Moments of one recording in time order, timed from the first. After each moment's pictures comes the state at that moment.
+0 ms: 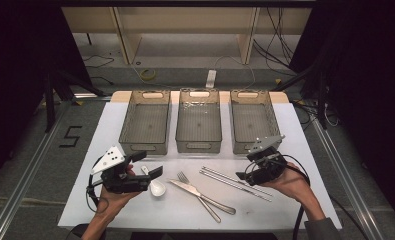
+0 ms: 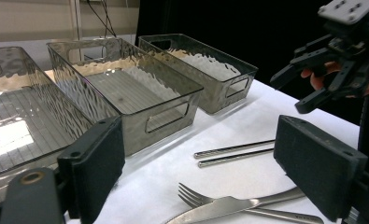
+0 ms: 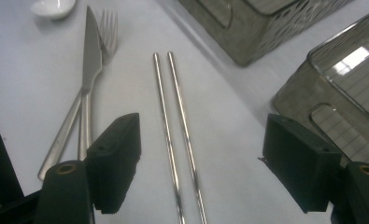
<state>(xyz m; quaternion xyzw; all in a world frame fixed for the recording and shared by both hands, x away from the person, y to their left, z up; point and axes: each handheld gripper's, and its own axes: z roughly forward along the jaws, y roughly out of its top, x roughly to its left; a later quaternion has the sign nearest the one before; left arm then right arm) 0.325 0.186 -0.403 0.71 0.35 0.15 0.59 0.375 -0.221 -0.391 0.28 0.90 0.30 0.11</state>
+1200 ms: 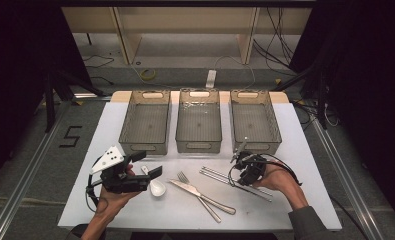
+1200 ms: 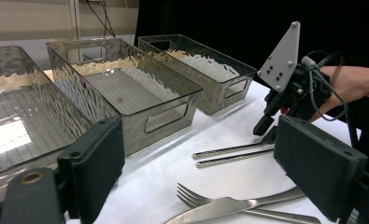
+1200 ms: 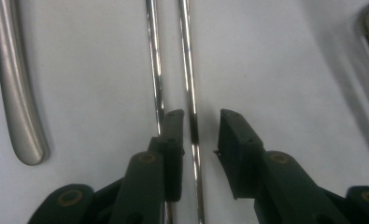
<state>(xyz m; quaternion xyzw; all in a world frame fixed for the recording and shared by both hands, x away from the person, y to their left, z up) 0.324 0.187 -0.402 0.71 0.35 0.15 0.59 0.409 -0.191 -0.446 0.25 0.96 0.09 0.03</state>
